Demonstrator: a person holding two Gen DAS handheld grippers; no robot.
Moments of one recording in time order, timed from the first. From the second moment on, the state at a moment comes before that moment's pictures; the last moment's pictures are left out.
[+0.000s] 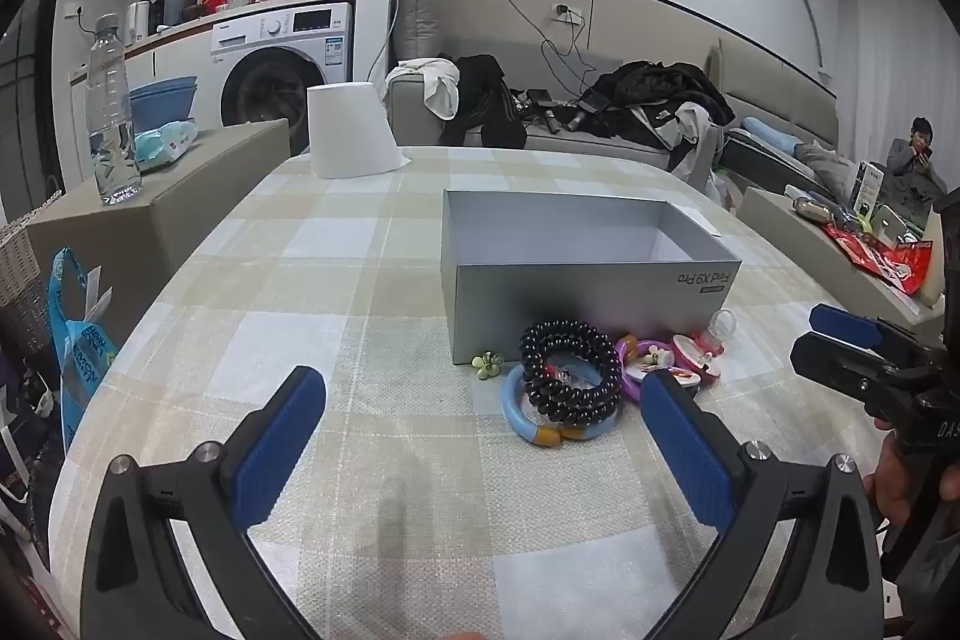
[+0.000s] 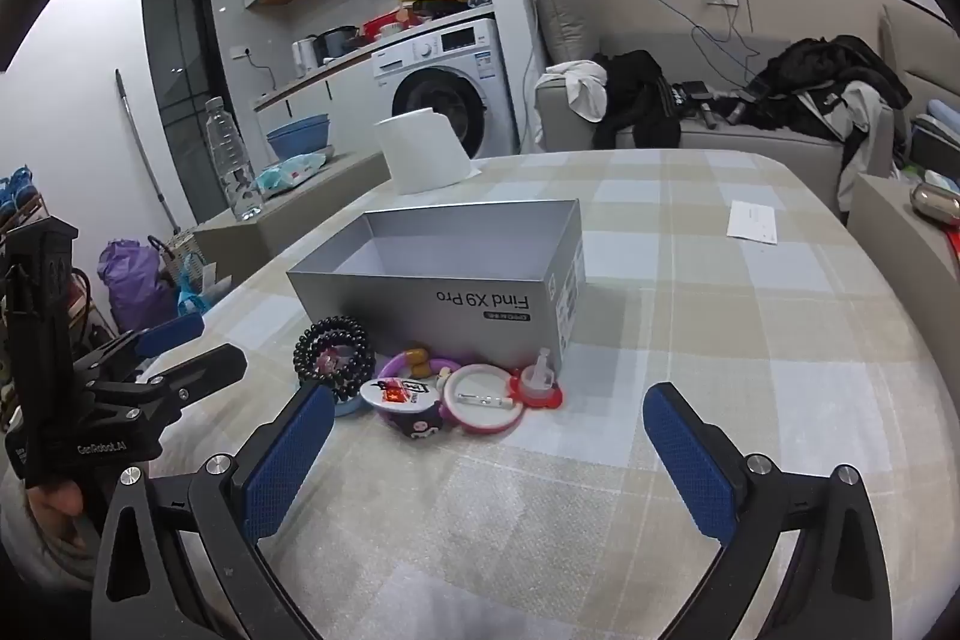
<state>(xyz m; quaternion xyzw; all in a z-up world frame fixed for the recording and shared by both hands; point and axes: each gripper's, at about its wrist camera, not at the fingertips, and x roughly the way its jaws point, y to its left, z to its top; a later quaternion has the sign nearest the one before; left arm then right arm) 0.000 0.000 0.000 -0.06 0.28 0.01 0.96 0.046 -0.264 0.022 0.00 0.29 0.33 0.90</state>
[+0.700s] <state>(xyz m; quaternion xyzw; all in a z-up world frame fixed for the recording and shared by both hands) 0.000 0.000 0.000 -0.05 0.28 0.01 0.96 0.045 -0.263 0.022 0.00 0.29 0.33 0.90</state>
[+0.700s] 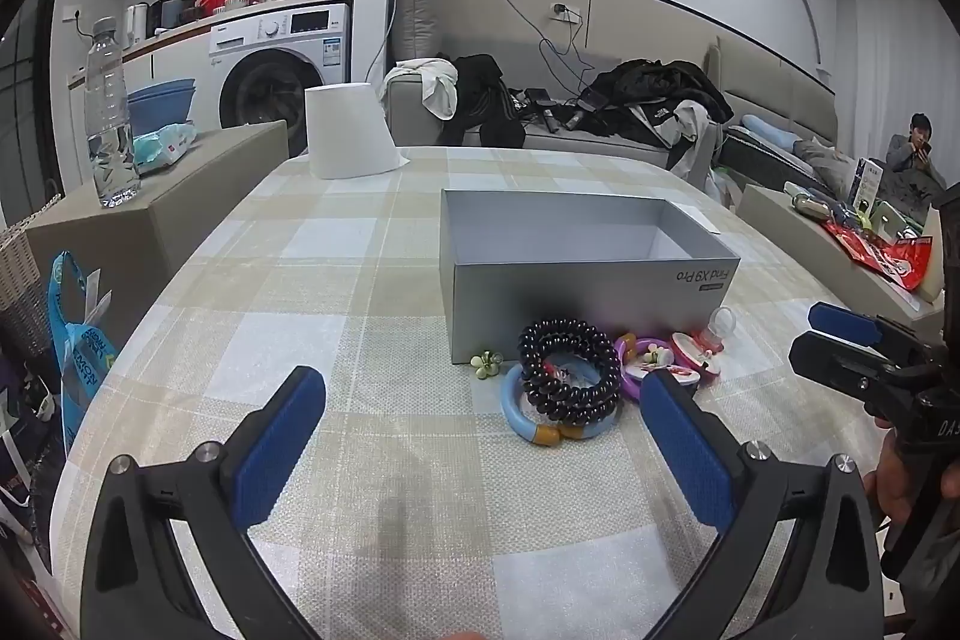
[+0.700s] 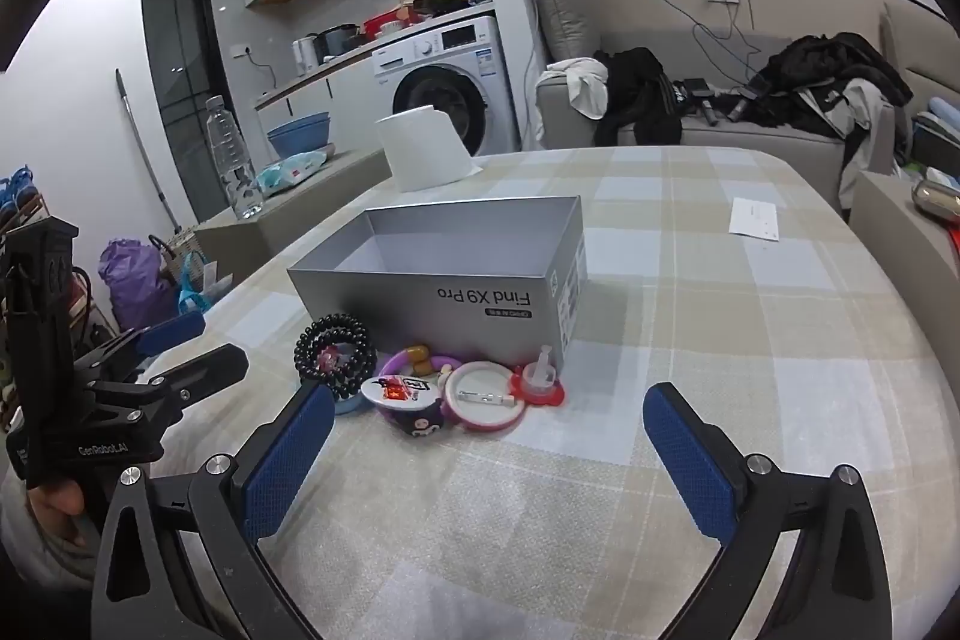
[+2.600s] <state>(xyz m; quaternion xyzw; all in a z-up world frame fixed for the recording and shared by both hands) 0.000 0.000 0.000 -0.05 0.28 0.02 0.96 0.045 -0.263 0.020 0.00 0.29 0.33 0.90</state>
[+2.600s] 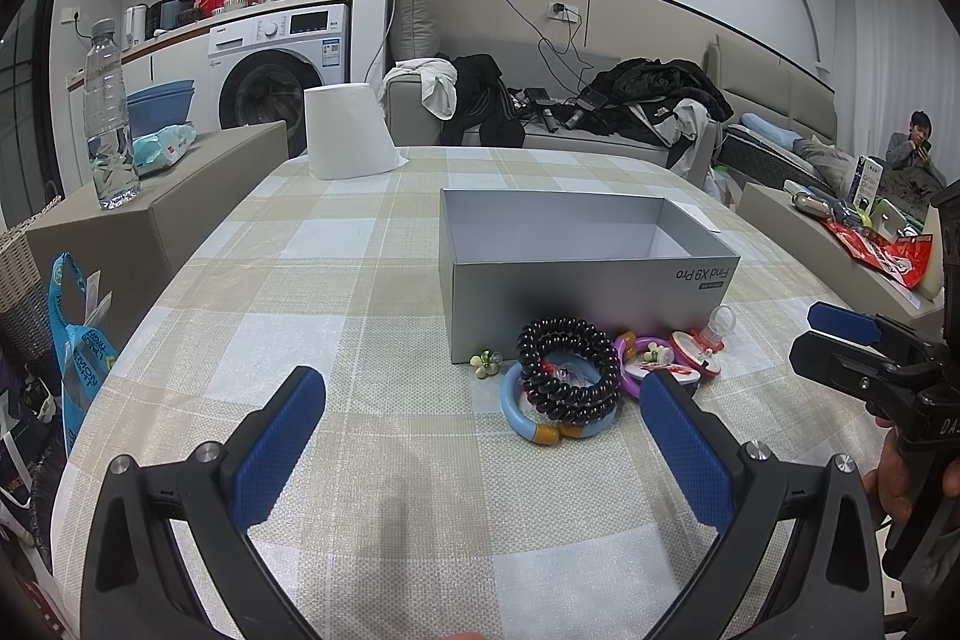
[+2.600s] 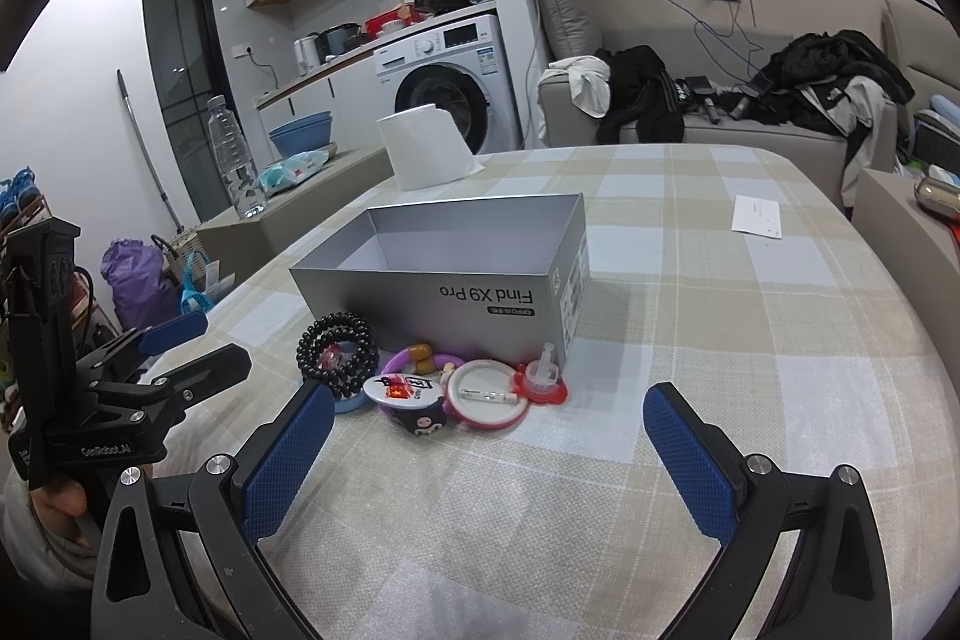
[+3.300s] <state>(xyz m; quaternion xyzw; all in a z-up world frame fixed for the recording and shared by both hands) 0.008 -0.004 0.002 -0.04 0.29 0.01 0.96 0.059 -0.258 0.024 -0.03 0.32 0.29 0.90</state>
